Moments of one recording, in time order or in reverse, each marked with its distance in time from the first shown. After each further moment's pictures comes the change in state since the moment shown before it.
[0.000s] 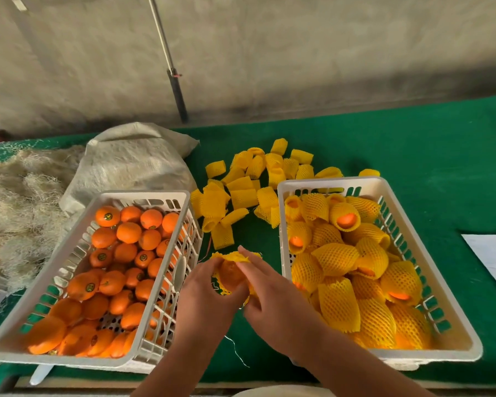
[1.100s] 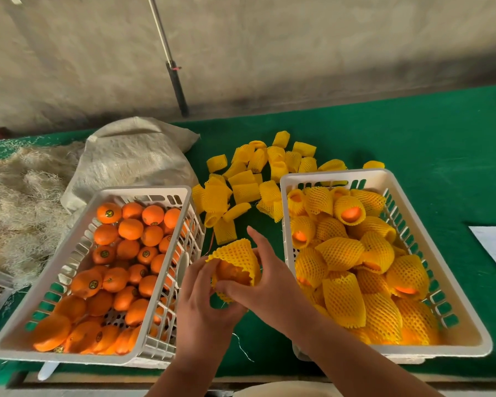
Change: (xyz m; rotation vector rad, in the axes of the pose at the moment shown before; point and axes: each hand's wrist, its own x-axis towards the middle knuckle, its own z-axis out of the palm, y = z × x) left_hand -0.019 -0.003 -0.006 -0.070 0.146 0.267; right_hand 0.025 -0.014 0.002 0.372 0.054 0.307
